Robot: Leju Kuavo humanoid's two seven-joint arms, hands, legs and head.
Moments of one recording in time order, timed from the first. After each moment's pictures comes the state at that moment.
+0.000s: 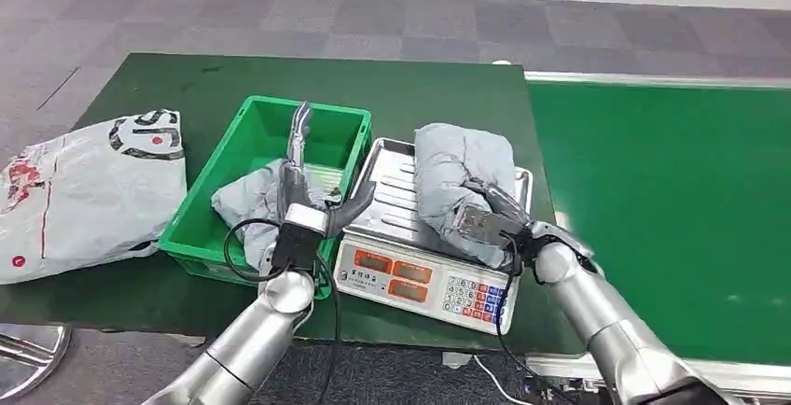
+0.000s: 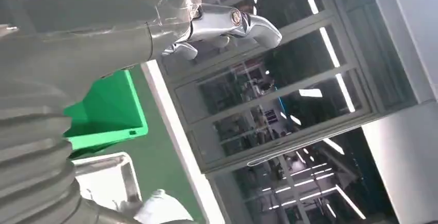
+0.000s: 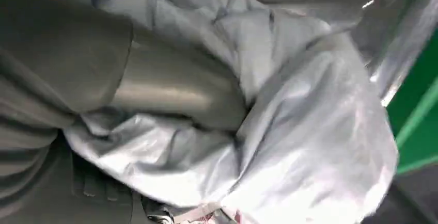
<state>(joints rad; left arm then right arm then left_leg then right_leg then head) -0.52 -0.17 -0.59 -1.06 -0.05 0.62 -0.70 -0.58 -0.12 0.44 -0.80 0.48 0.21 -0.43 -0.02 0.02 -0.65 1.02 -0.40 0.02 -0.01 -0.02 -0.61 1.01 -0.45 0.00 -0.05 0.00</state>
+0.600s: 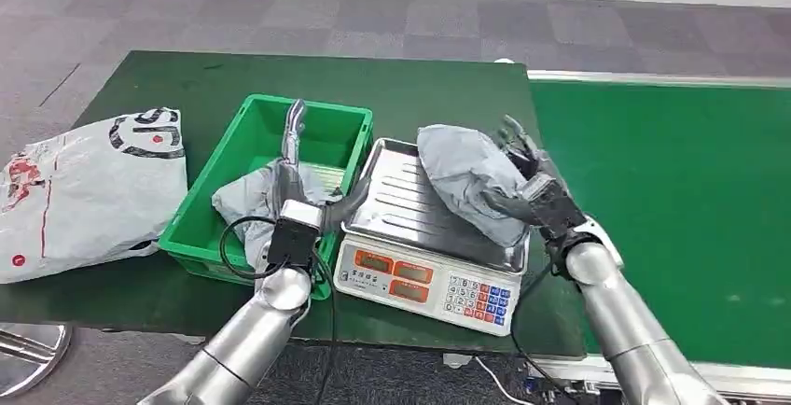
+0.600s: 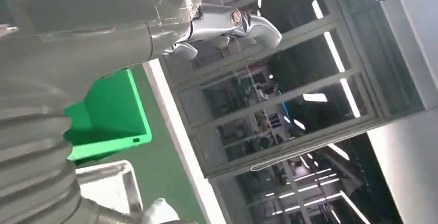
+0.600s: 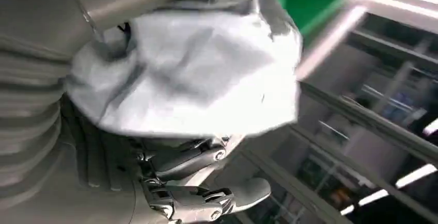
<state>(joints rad) -0.53 -0.17 -0.56 -1.05 -0.04 0.62 -0.70 -0.44 -0.20 0.34 -1.15 0.09 -0.02 -0.50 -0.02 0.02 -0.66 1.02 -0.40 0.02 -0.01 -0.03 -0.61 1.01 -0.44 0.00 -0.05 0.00</state>
